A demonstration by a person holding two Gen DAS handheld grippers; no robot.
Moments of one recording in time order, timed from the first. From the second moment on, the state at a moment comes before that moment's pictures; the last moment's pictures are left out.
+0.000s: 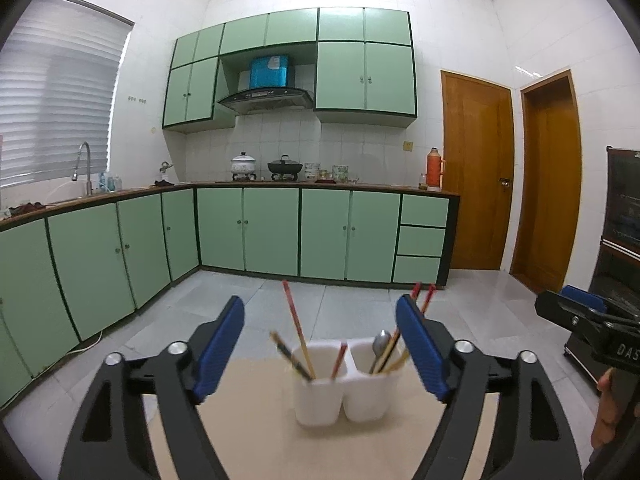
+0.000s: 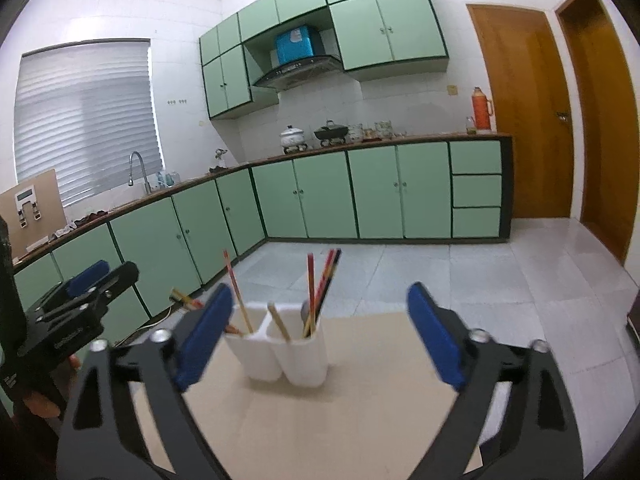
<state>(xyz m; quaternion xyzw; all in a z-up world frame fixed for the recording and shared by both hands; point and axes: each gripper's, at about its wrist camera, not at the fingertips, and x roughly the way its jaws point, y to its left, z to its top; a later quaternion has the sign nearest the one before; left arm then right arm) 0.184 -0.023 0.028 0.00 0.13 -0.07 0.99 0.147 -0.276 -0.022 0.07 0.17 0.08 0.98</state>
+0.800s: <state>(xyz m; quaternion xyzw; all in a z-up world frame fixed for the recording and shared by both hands) 0.069 -0.027 0.028 0.03 0.14 -0.07 0.99 0.056 -0.259 -0.021 0.04 0.18 0.08 0.98</state>
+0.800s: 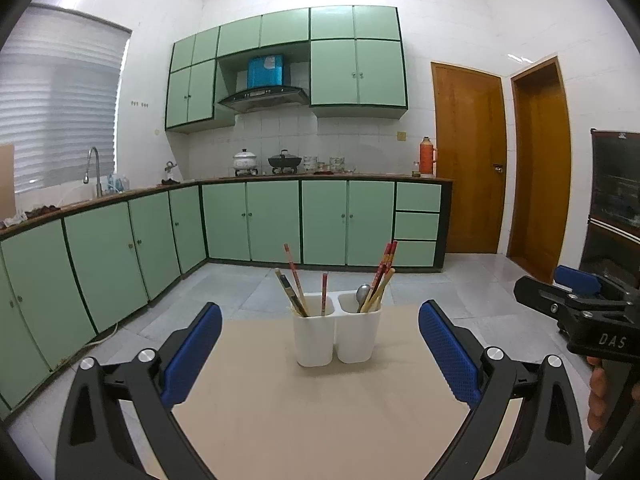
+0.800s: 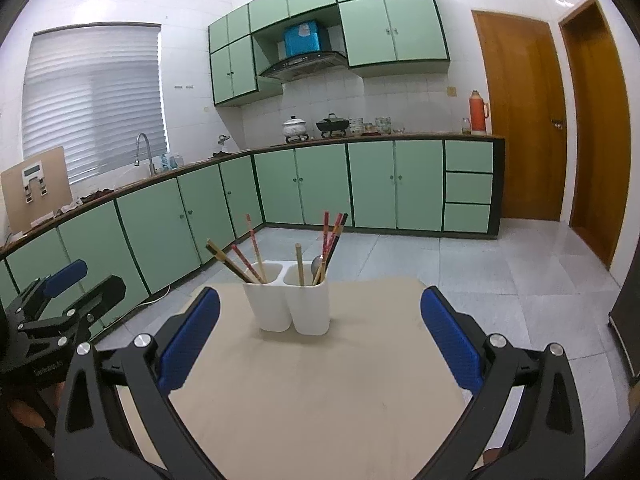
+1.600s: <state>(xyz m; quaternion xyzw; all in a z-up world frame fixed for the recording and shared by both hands) 0.032 -0.020 0.035 0.01 0.13 -0.06 0.99 0.018 -0.232 -0.015 0.01 0.17 0.11 0.98</state>
